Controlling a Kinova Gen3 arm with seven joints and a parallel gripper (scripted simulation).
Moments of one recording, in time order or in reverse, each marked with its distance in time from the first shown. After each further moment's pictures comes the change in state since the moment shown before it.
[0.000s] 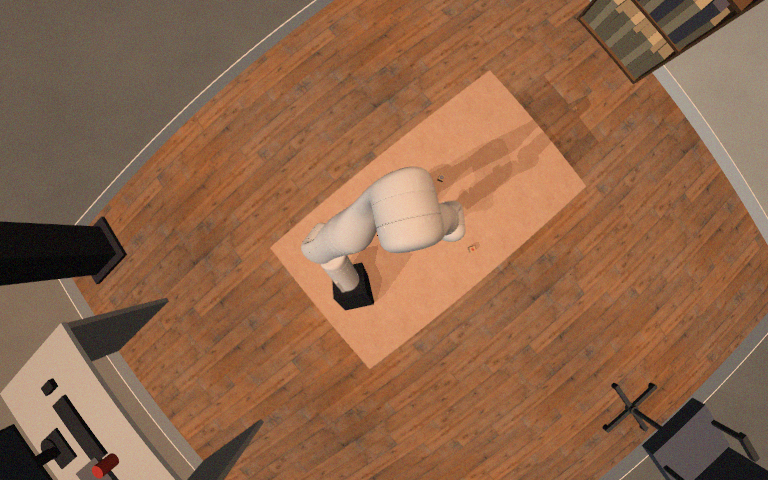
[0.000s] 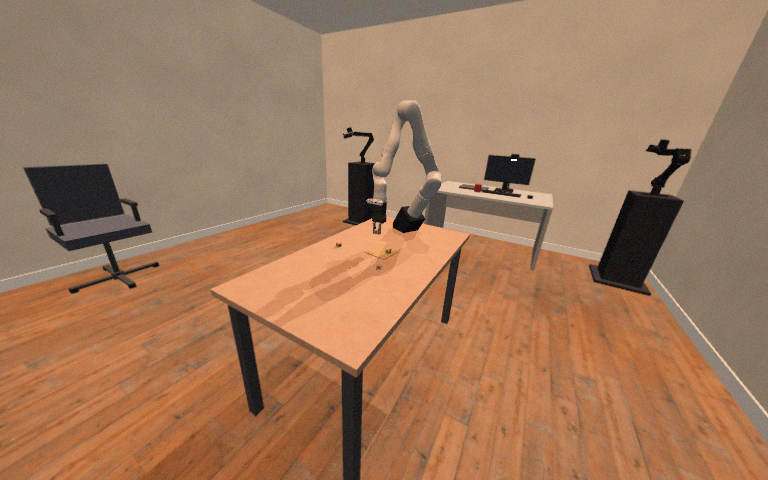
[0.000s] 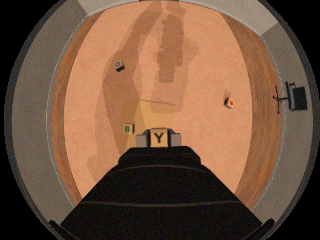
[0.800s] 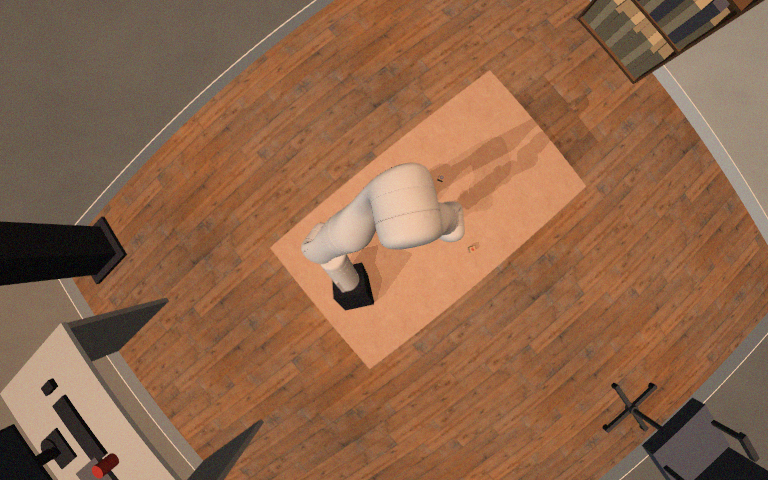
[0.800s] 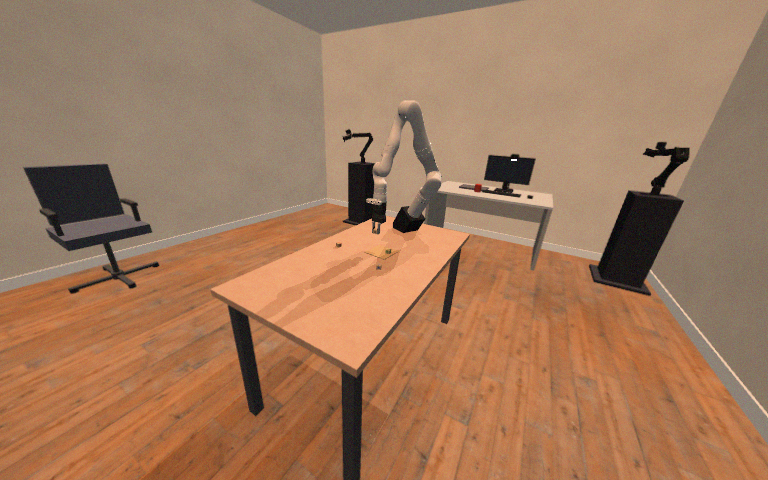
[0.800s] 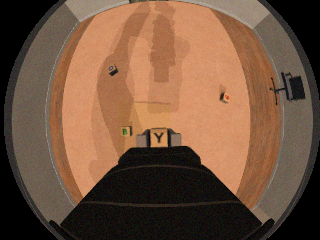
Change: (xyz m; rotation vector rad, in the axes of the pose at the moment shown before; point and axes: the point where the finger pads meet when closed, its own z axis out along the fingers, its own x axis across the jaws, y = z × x) arm 0.006 0.001 0.000 0.004 0.011 0.078
